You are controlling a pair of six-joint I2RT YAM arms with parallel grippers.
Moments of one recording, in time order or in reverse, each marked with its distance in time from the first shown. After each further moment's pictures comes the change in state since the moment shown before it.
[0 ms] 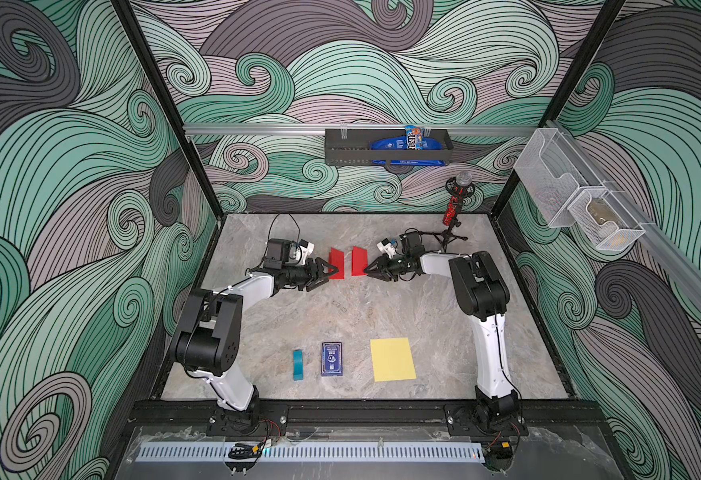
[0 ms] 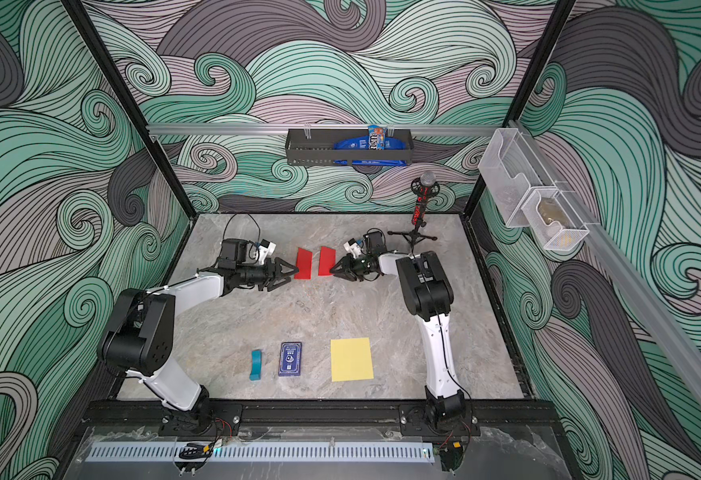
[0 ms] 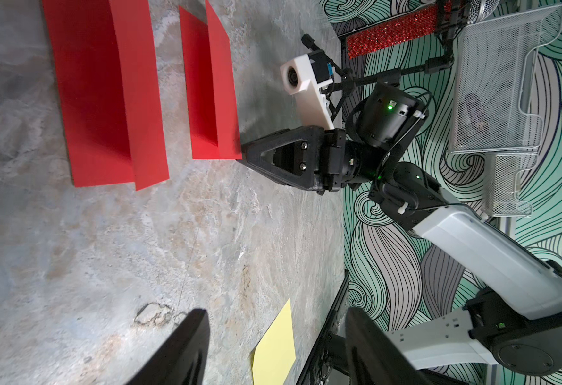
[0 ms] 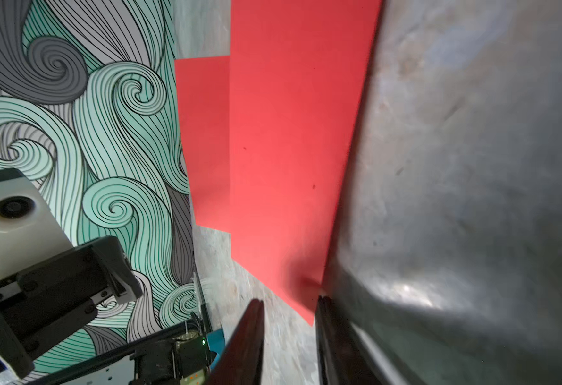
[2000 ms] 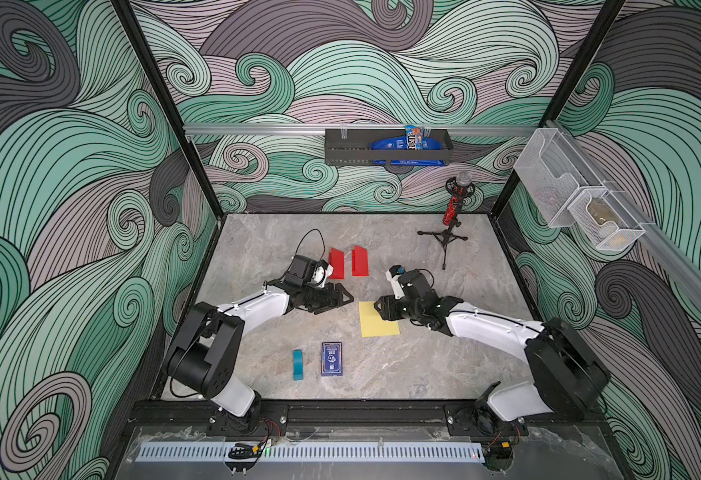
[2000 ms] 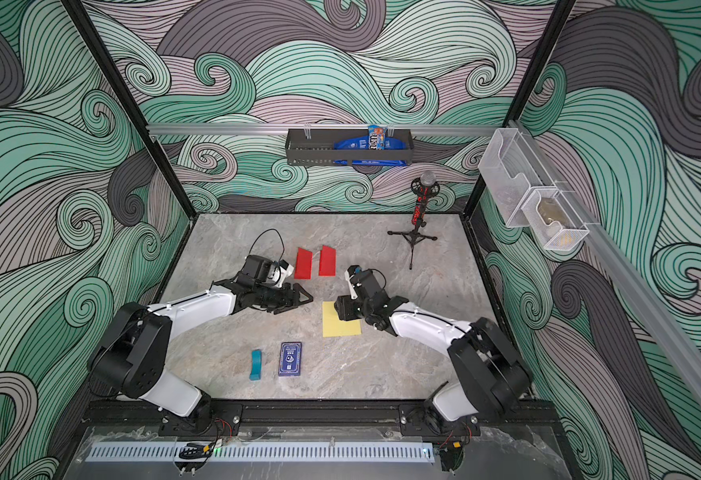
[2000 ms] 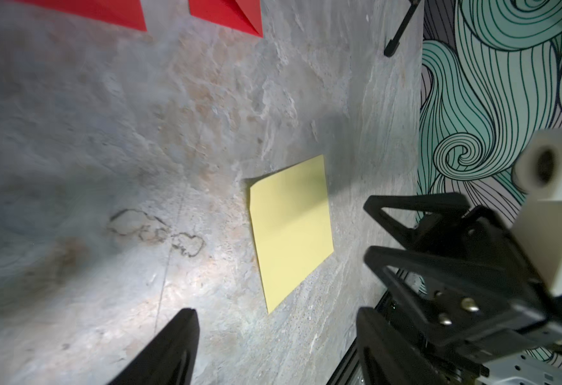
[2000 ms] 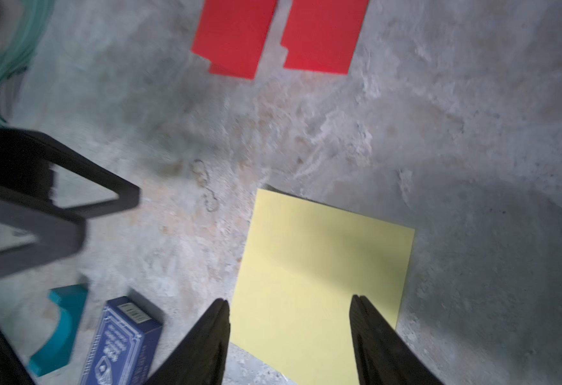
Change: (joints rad) left arm -0.259 -0.108 -0.099 -0.171 -0.270 0.077; right arm 0.323 -0.870 -0.740 0.033 0.764 -0.116
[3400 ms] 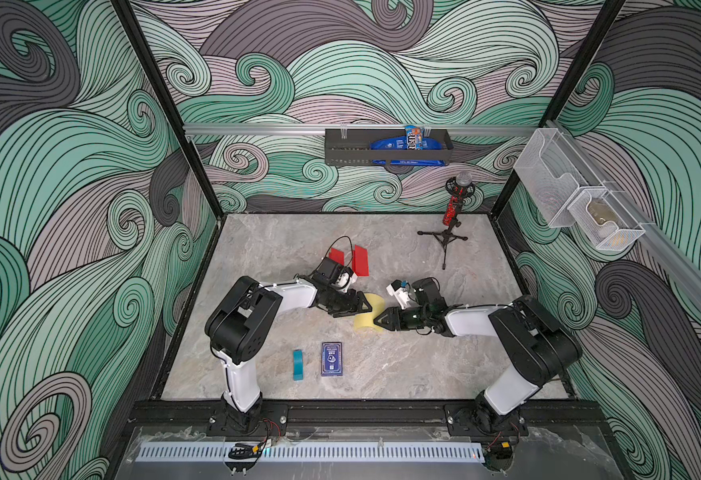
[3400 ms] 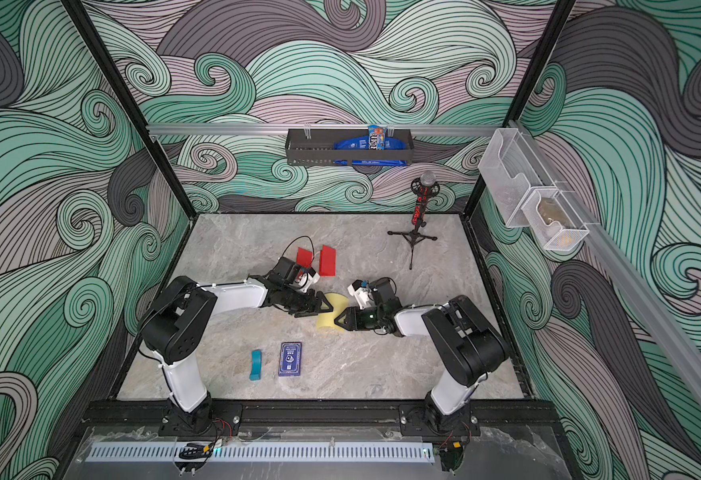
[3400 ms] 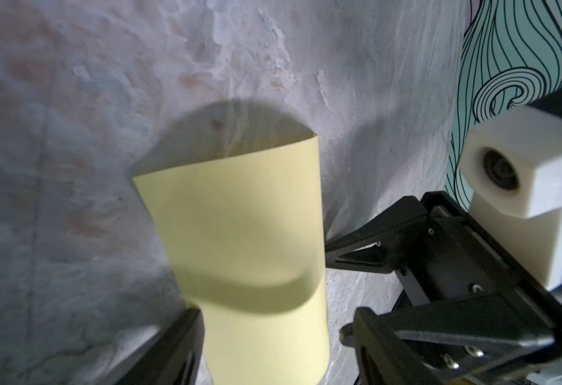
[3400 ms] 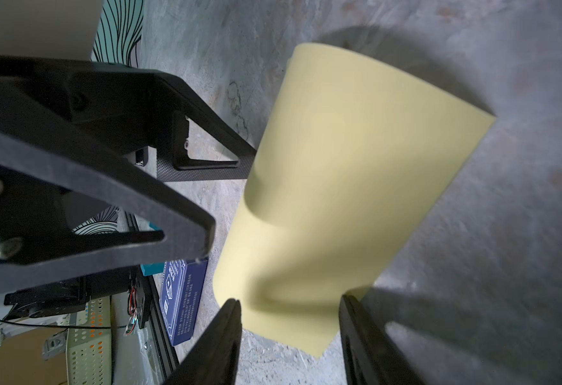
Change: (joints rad) left arm -0.106 0.288 0.162 0.013 0.006 0.056; right arm -0.138 0.230 -0.159 0.318 -0.521 0.022
